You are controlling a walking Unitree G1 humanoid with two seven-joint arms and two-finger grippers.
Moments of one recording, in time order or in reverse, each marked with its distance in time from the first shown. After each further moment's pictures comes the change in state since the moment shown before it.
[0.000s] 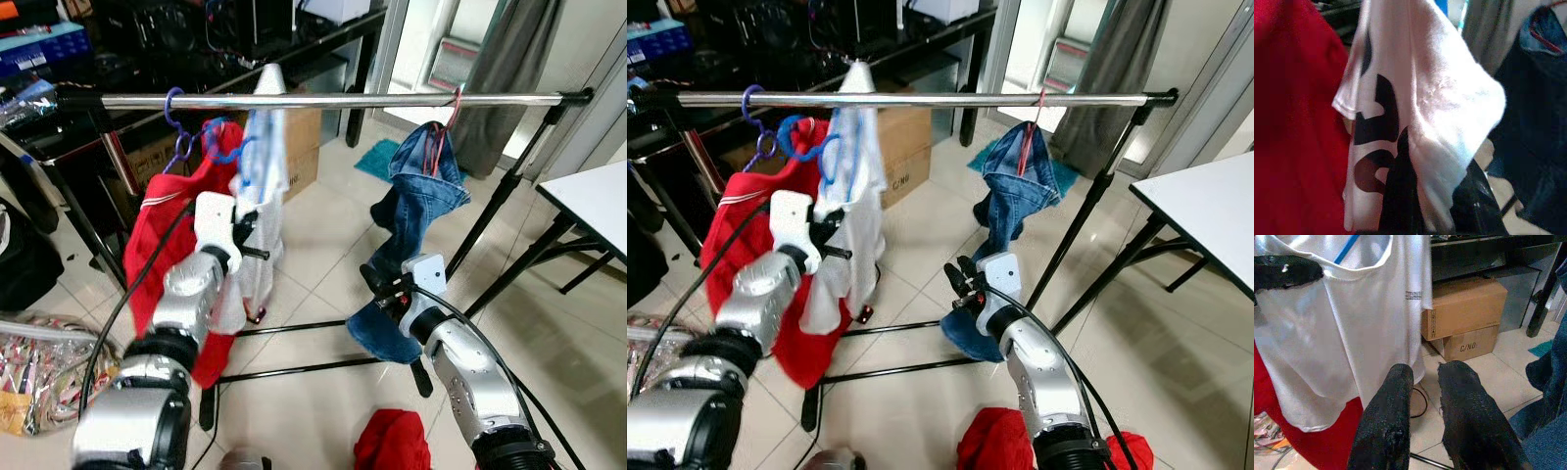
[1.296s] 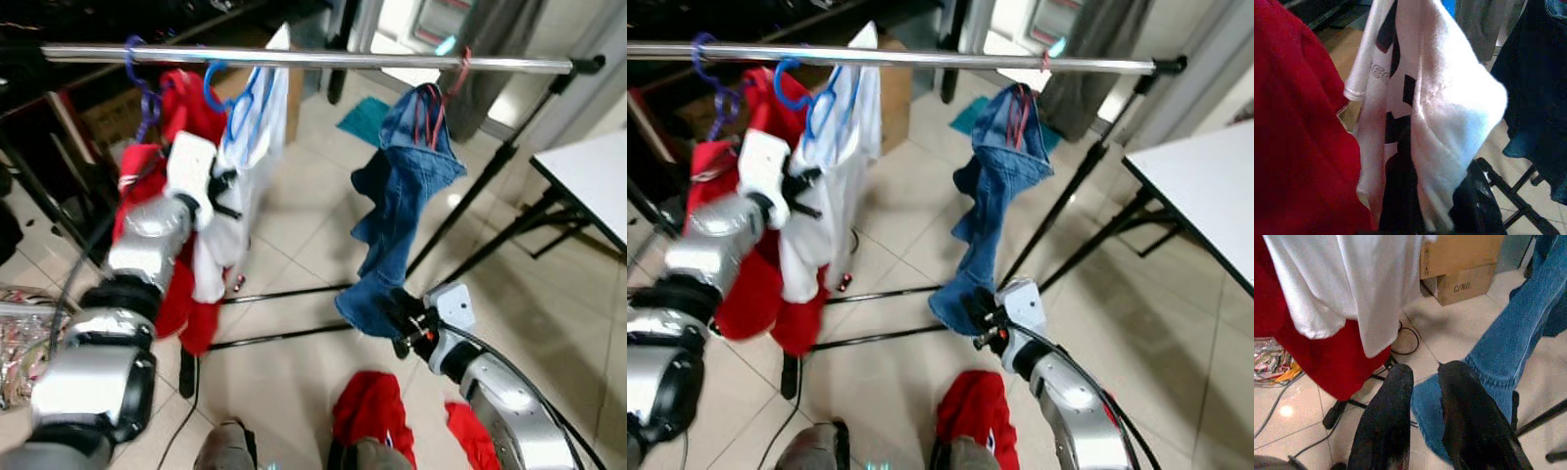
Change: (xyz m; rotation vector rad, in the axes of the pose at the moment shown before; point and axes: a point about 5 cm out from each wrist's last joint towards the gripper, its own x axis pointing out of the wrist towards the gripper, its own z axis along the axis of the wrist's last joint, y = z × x) left arm 0.006 0.046 0.080 0.196 0.023 0.018; right arm -0.054 0.000 -0.006 -0.042 0.124 0.023
